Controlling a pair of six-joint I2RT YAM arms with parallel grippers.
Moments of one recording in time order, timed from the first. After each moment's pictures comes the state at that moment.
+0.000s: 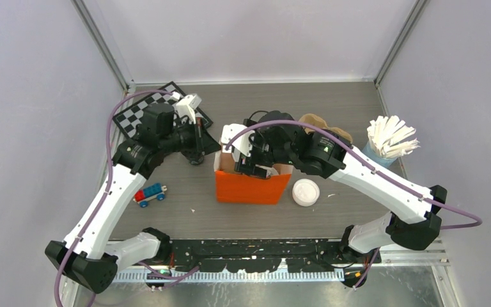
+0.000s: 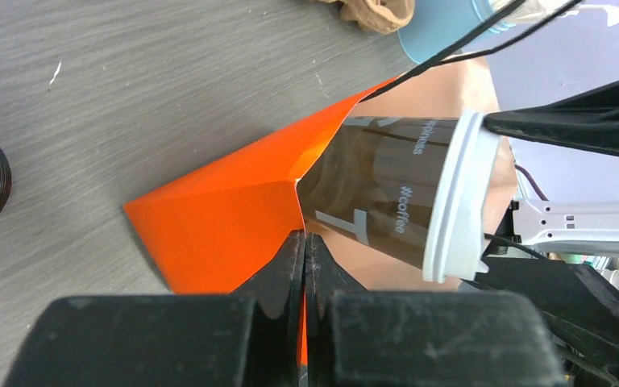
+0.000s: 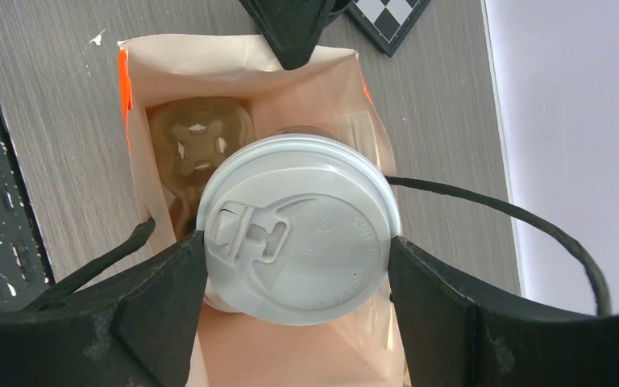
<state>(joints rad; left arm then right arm) -0.42 1.09 1.24 -0.71 0.44 -0.41 1.06 1.40 1.66 -0.88 0.08 -0.50</state>
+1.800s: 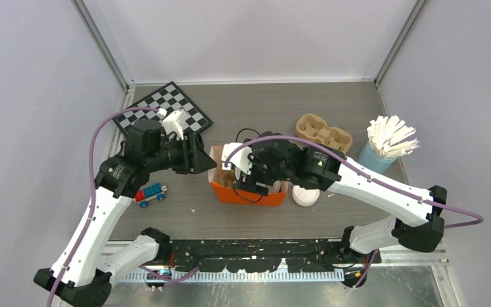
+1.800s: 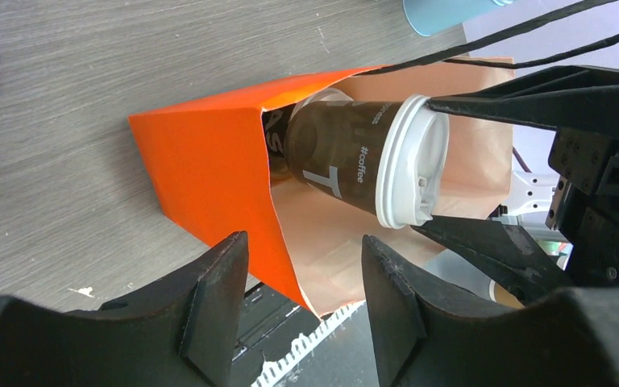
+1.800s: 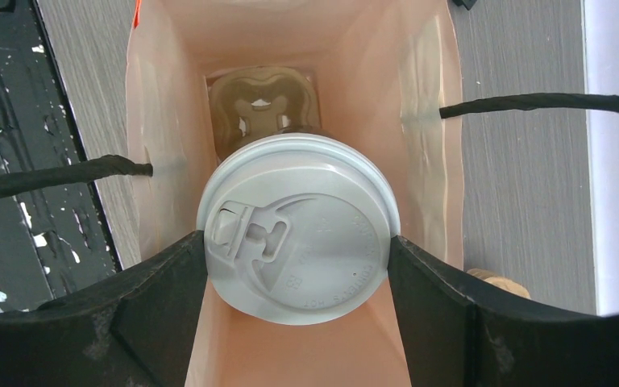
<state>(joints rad) -0.42 0.92 1.20 -0.87 0.42 -0.48 1.15 1.35 1.50 -0.87 0.11 -0.39</state>
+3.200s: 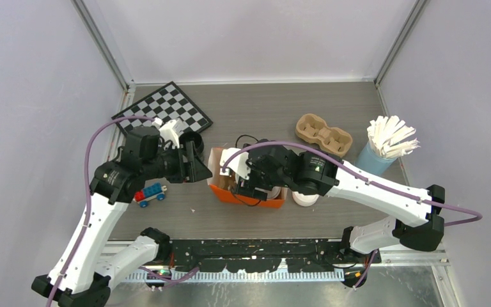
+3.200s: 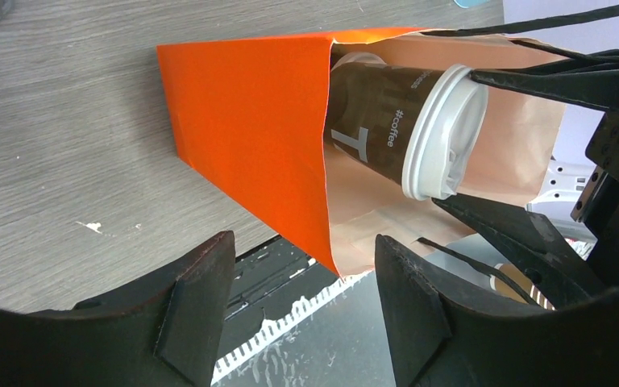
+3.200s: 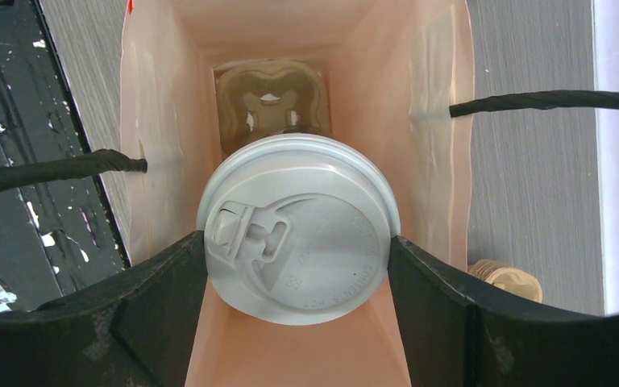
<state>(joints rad) -0.42 0.87 1.20 -1.03 0.37 -0.50 1.20 1.35 1.47 -0.87 0.17 -0.34</state>
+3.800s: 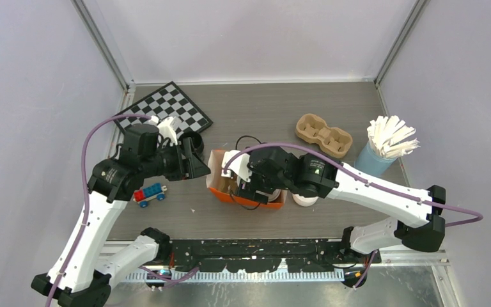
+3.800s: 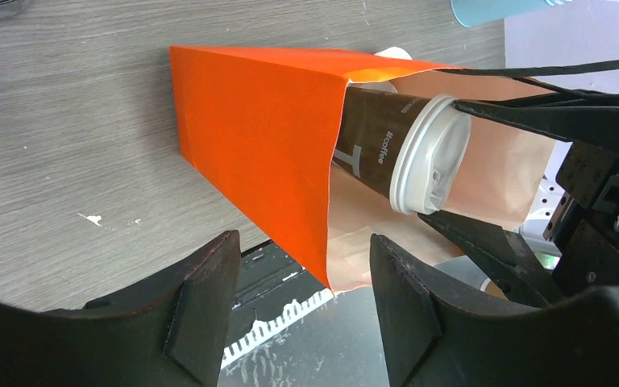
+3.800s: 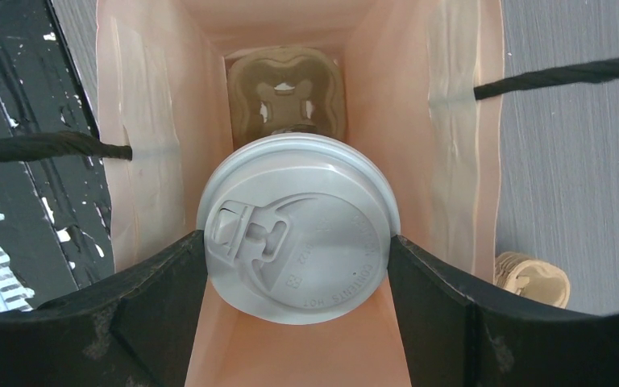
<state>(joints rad) -0.42 0.89 1.25 -1.05 0.33 -0.53 1.20 1.33 1.42 -0.86 0.16 -0.30</state>
